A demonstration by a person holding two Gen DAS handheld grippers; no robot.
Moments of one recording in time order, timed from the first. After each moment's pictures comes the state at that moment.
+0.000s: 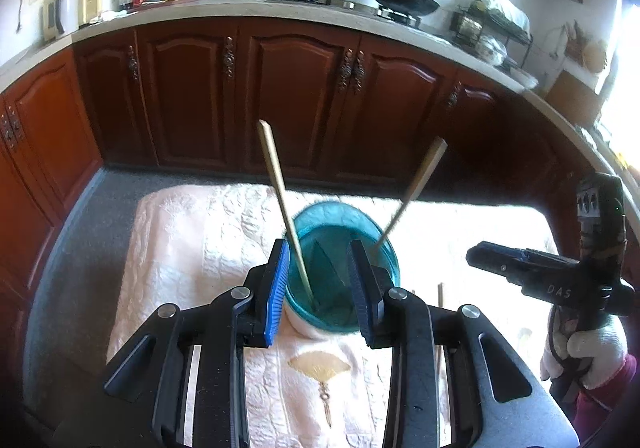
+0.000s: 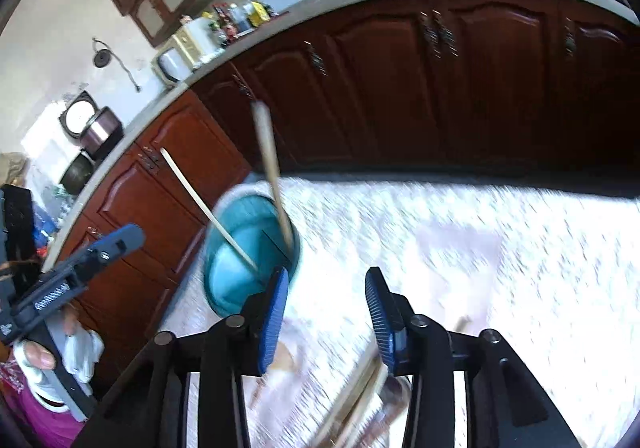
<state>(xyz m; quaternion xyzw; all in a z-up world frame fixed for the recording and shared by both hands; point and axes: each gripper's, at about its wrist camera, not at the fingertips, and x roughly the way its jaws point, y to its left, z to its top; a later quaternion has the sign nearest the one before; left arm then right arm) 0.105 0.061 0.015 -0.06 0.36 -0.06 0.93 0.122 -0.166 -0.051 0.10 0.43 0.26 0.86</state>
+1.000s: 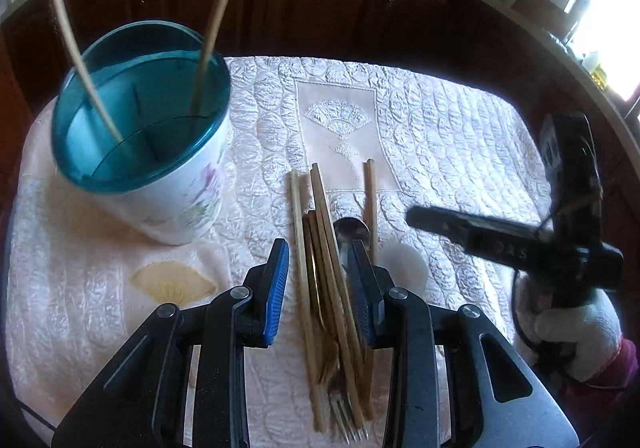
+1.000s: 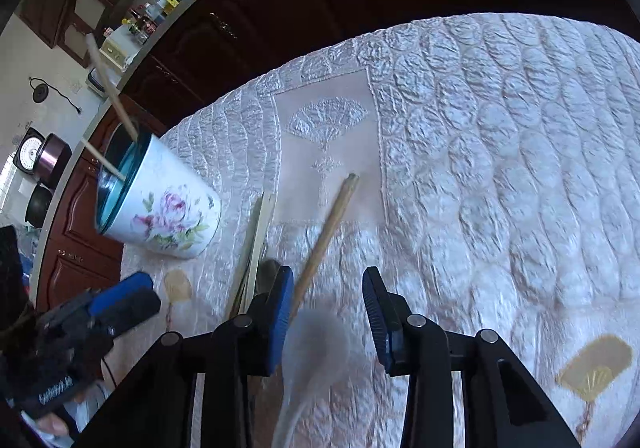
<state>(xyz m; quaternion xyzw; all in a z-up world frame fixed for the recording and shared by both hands) 0.102 -0.069 -0.098 -0.02 0.46 -0.15 0.87 0.098 -0.247 -0.166 0.16 0.50 0.17 0.83</state>
